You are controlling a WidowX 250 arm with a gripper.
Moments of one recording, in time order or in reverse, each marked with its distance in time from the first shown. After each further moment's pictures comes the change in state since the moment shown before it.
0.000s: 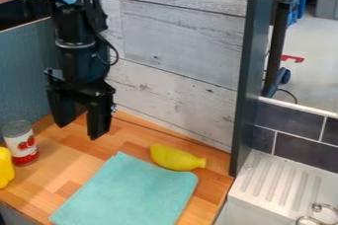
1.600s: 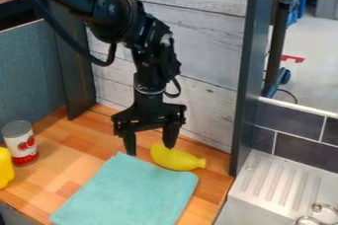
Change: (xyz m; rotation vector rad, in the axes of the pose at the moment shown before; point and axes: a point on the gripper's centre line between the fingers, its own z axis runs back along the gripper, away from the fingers) arm 0.077 -0.050 -0.054 0.022 -0.207 0.823
